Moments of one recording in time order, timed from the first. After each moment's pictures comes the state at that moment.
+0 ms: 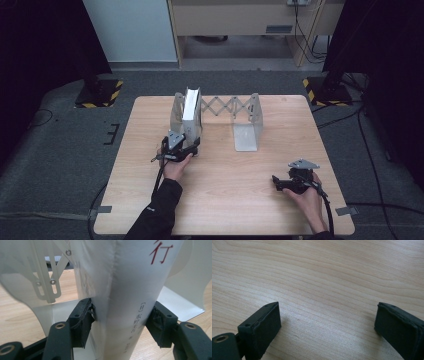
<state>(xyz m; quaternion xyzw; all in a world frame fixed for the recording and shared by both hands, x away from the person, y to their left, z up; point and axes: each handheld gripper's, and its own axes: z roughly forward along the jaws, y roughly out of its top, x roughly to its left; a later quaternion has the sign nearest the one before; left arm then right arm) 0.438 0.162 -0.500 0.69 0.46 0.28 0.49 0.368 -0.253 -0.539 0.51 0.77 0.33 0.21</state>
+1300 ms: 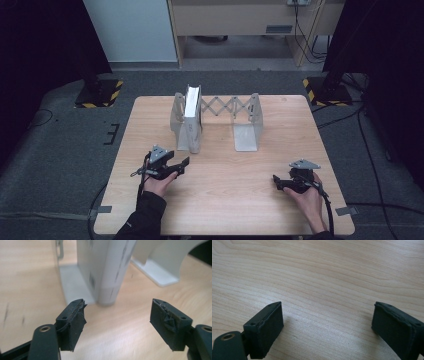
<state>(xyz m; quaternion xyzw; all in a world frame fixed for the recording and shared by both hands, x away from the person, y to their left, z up) 0.374 0.208 -0.501 0.72 0.48 0.19 0.47 0.367 -0.255 -0.538 0.51 0.76 0.33 0.21</state>
